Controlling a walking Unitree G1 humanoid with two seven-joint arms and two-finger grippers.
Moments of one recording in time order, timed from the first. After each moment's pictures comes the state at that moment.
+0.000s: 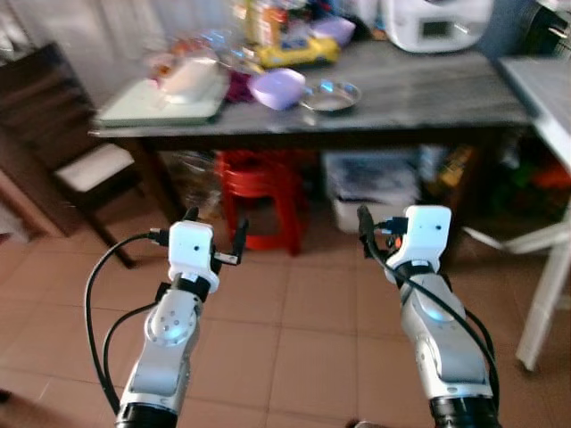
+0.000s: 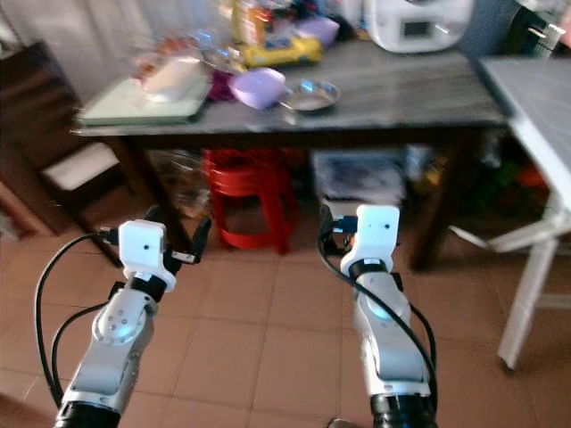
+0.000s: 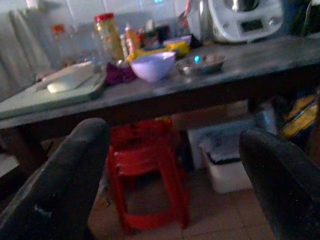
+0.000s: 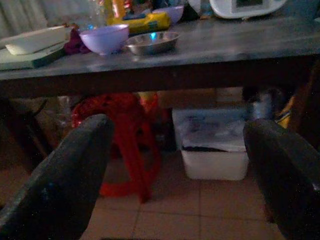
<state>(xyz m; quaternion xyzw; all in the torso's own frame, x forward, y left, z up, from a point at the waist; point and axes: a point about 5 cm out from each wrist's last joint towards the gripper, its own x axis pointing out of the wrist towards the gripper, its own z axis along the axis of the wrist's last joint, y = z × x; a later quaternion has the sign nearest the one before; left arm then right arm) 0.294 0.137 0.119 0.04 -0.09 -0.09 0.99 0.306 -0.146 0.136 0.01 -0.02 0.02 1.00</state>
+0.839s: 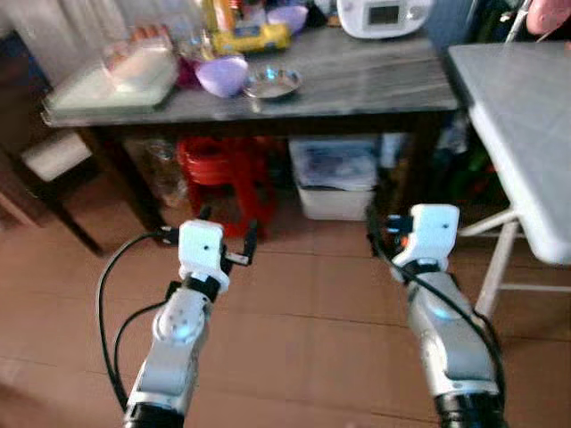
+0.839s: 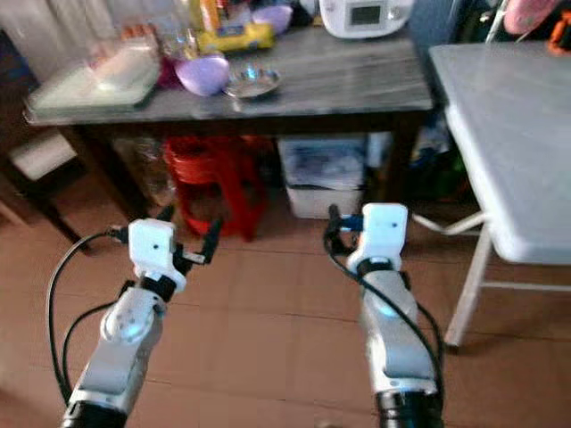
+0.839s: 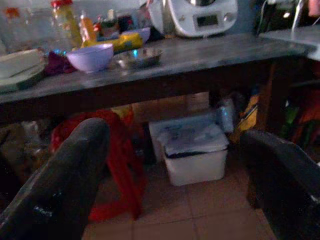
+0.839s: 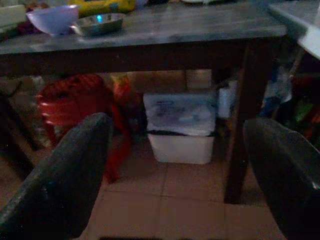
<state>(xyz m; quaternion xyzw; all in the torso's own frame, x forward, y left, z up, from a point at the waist) 0.292 0.128 0.115 0.02 -0.08 -0.12 0.99 0.308 -0.146 0.133 0.01 -0.02 0.02 1.00</state>
